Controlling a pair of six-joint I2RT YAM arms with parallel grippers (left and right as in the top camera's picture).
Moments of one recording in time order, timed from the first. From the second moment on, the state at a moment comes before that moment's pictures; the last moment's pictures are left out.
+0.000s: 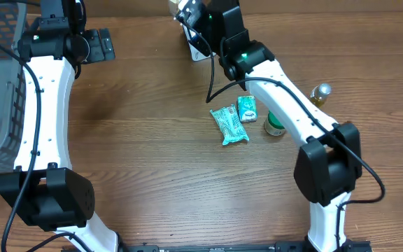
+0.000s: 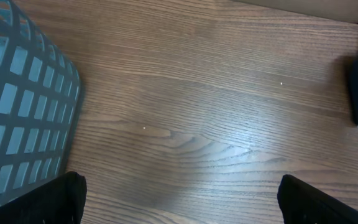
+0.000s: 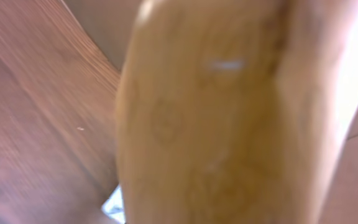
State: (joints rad) left arm 0.07 1.86 1.89 -0.98 -0.11 -0.14; right arm 0.49 2.10 1.86 -0.20 0.04 -0.55
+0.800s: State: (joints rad) left arm 0.07 1.86 1.89 -0.98 -0.11 -0.14; right arm 0.52 2.25 1.86 -0.09 0.16 -0.72
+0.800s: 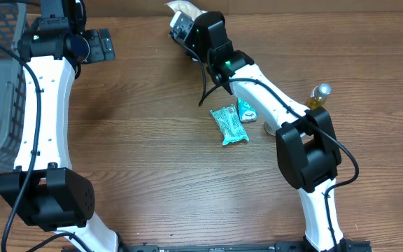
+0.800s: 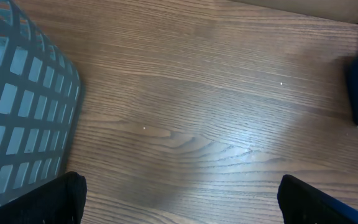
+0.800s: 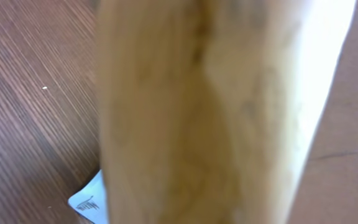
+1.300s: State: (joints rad) left arm 0.07 1.86 1.89 -0.98 -0.11 -0.14; right arm 0.54 2.25 1.86 -0.16 0.12 -0.70
